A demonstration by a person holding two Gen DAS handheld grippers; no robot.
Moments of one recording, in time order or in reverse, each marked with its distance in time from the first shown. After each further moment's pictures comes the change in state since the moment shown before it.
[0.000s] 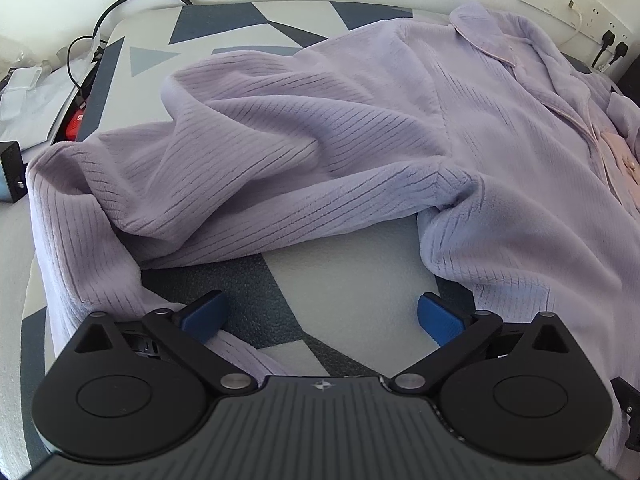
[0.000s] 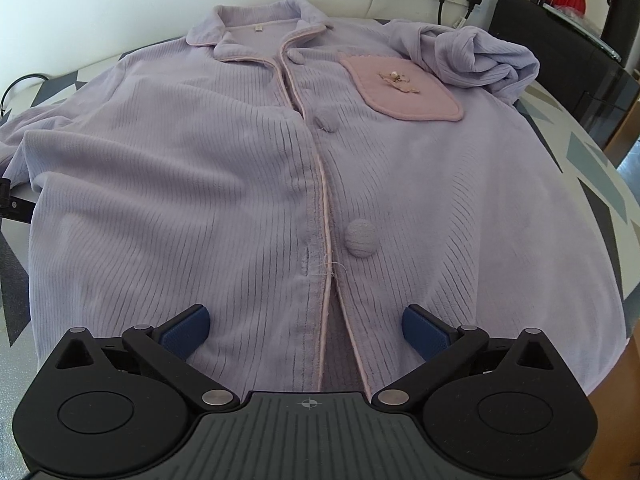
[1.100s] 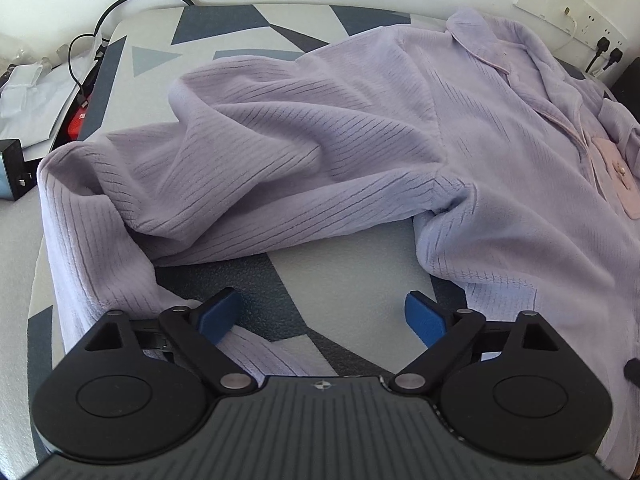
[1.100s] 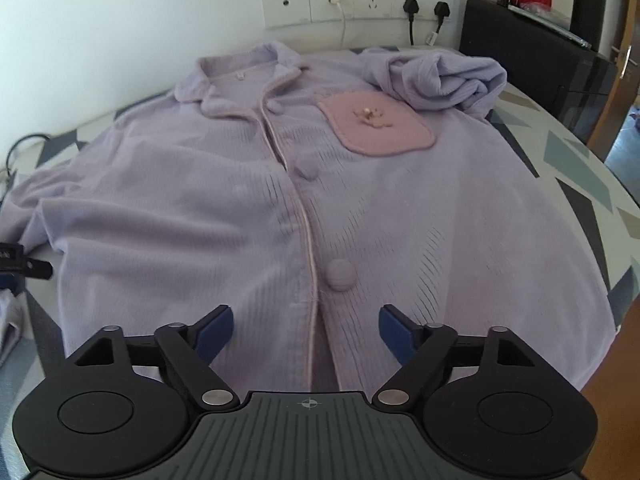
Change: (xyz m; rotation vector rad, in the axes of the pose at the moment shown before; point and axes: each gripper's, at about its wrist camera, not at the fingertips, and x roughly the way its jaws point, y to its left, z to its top) left arm -0.007 0.004 0.003 -0.014 0.018 -0.022; right arm -0.028 -0.013 0.007 0.107 -0.059 0.024
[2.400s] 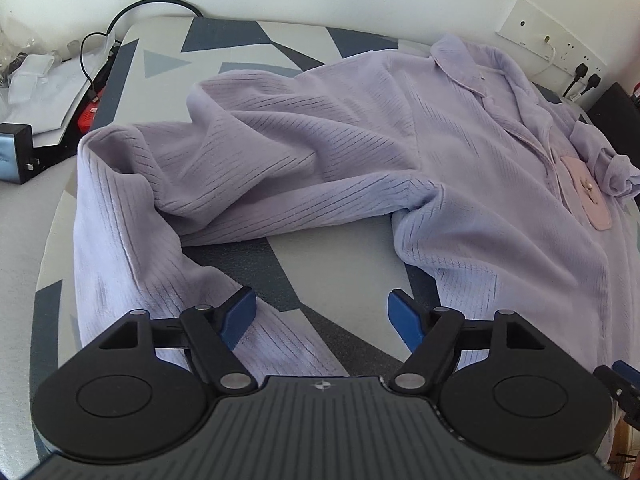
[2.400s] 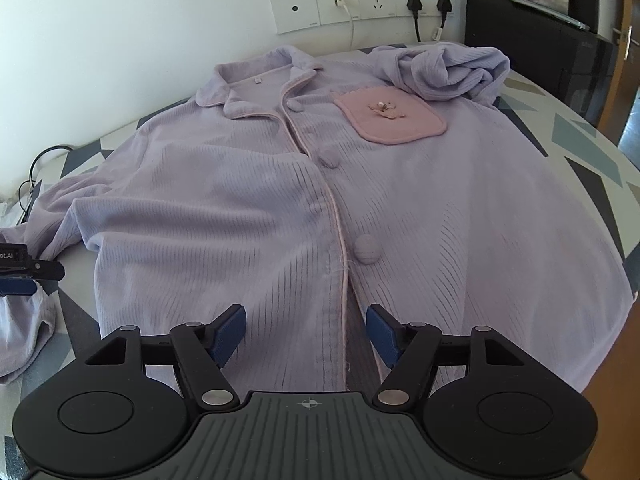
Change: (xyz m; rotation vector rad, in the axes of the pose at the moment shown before) left arm -0.031 0.011 -0.016 -0.041 -0.060 -0.079; right arm -0.021 0.004 -0.017 0.065 -0.042 0.080
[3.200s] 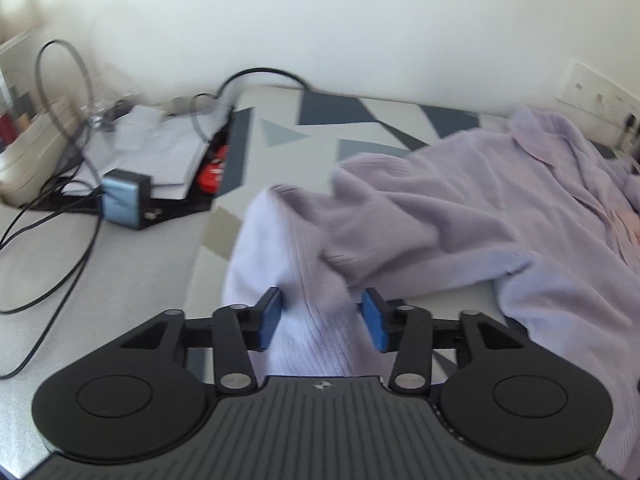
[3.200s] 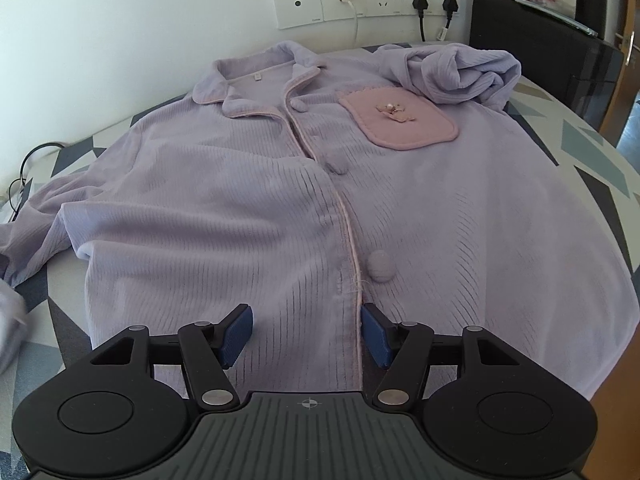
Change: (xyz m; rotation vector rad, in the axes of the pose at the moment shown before) left arm -0.053 0.049 -0.006 -0.007 -0.196 0.186; right arm 0.016 0.011 0.013 -0.010 0.004 -0.025
